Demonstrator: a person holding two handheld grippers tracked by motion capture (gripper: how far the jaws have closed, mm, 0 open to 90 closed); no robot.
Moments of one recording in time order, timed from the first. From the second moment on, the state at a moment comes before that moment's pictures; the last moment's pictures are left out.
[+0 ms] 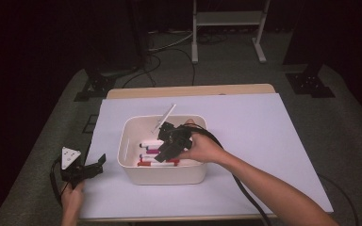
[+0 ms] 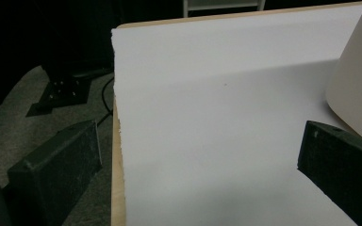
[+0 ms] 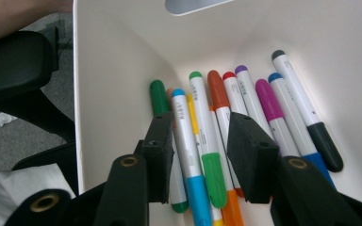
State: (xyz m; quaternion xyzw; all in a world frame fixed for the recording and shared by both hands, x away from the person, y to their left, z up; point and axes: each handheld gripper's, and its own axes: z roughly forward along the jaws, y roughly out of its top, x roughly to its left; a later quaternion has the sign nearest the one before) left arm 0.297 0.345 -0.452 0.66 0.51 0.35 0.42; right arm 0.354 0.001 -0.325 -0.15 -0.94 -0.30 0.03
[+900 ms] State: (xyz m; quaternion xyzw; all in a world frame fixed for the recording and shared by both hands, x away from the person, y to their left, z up) left arm 0.298 0.344 -0.452 0.67 0.51 0.35 0.41; right arm 0.347 -0.098 -0.276 -0.21 -0.91 -0.37 -0.01
